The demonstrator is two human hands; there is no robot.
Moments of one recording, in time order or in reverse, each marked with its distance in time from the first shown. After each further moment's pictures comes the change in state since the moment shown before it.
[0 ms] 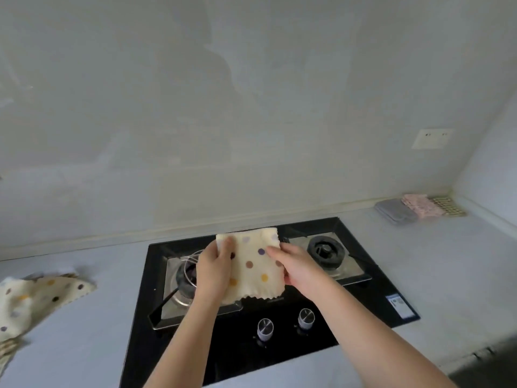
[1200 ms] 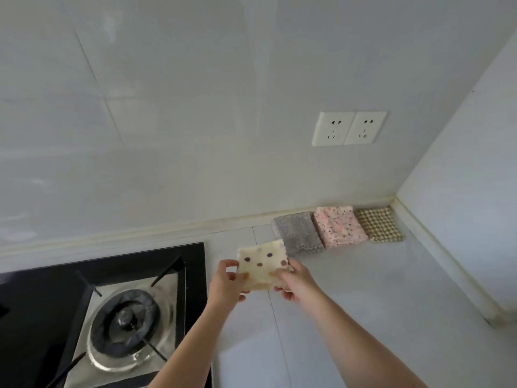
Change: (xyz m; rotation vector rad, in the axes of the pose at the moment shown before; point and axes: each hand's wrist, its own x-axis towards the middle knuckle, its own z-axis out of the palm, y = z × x) left_hand 0.095 -0.030 0.597 0.117 -0.199 -0.346; right_hand 0.227 0.058 -0.548 0.000 0.182 0.361
